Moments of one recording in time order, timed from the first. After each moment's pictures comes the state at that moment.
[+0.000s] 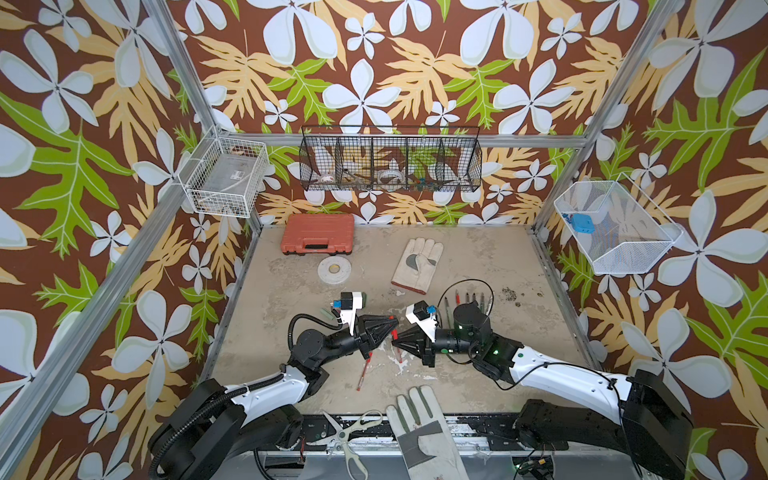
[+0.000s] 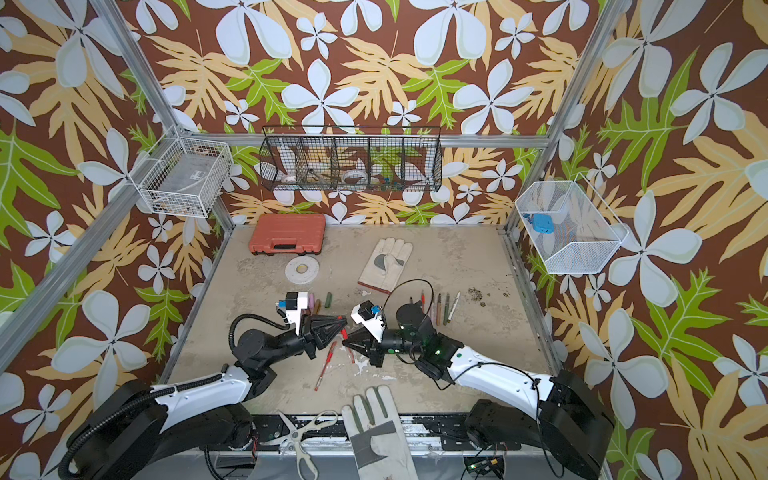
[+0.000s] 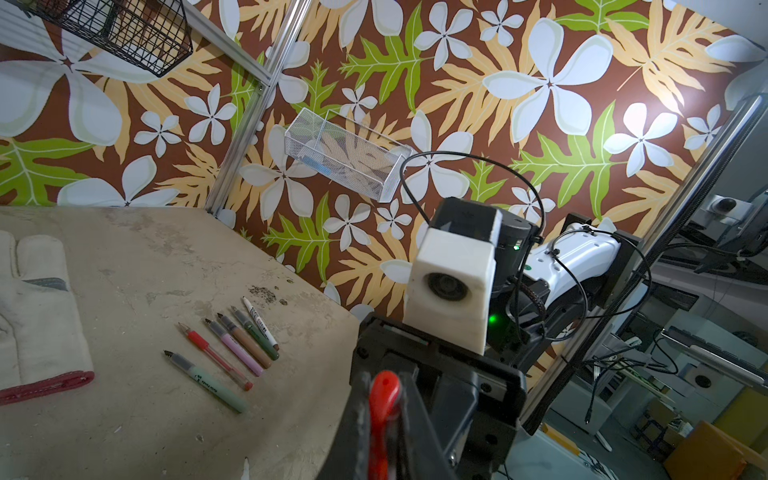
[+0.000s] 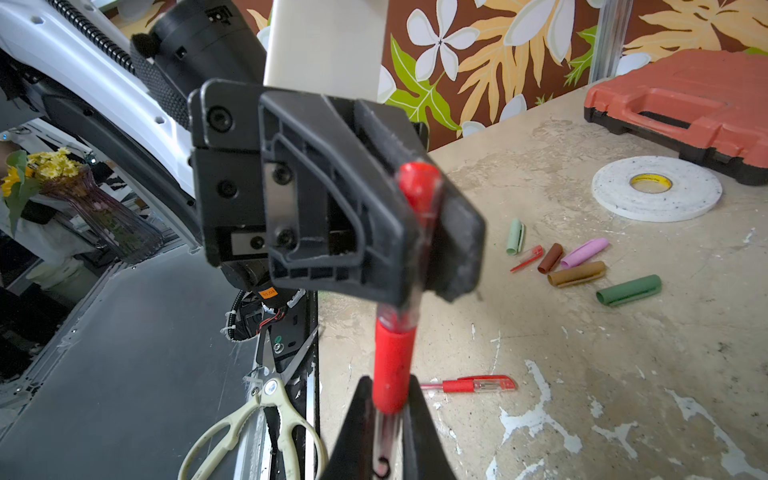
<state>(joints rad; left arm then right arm) -0.66 1.13 0.23 1.21 0.54 -0.69 0.84 1.18 0.59 0.31 -0.58 0.14</state>
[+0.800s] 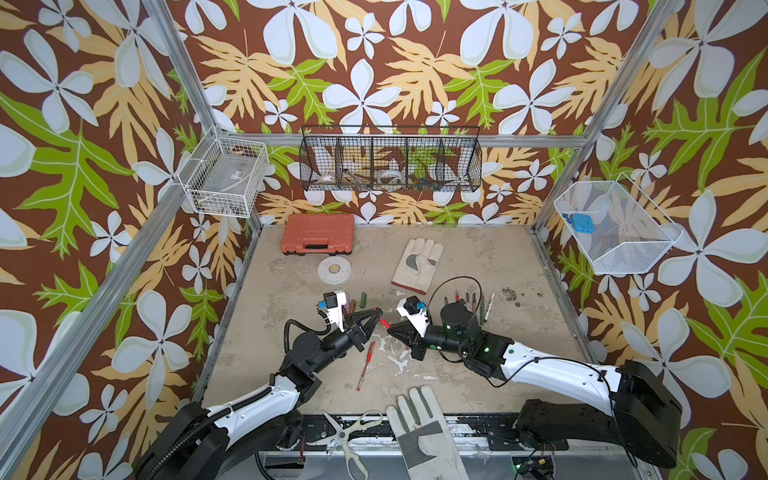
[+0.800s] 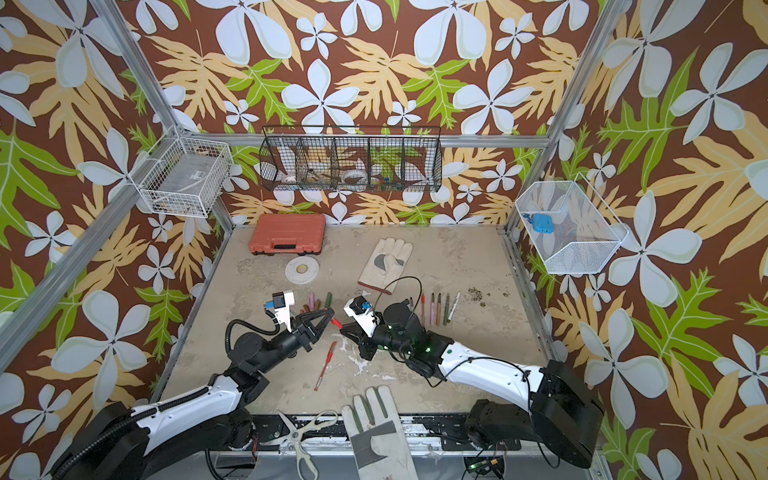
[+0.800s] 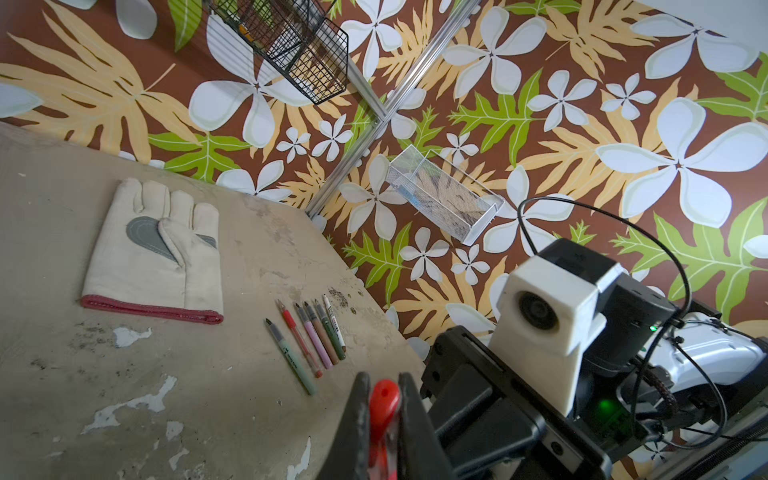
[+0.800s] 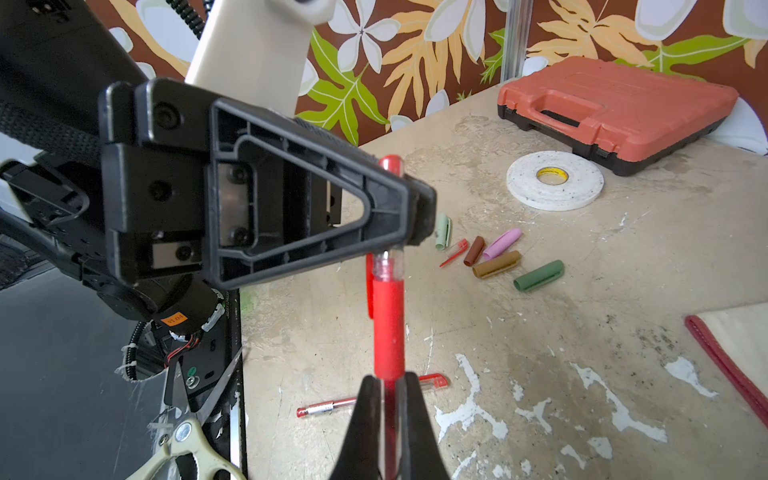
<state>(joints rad) -0.60 0.98 0.16 0.99 0.26 -0.77 0.89 1.26 0.67 0.24 -0.30 0.09</state>
